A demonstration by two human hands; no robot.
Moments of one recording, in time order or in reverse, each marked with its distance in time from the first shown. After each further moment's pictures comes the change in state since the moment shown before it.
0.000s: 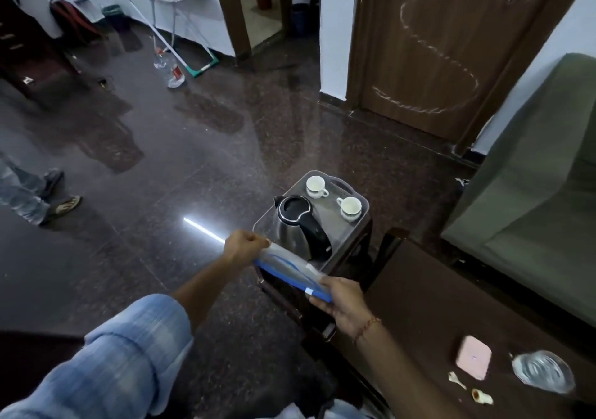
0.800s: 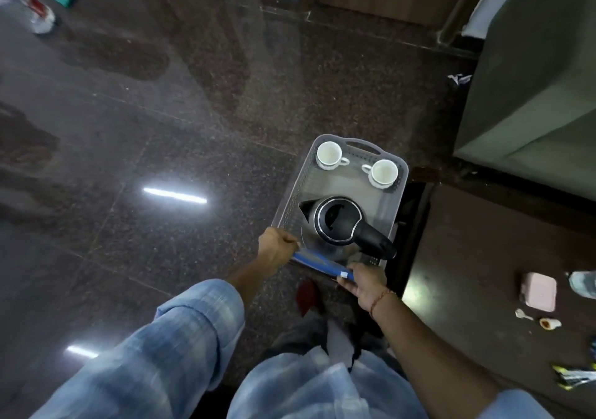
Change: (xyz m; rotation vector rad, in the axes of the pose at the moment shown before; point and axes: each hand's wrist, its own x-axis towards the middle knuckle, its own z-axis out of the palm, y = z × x) left_hand 0.209 -0.030 0.016 0.322 -0.415 -0.008; right_hand 0.168 0.012 0.110 0.272 0.502 0.221
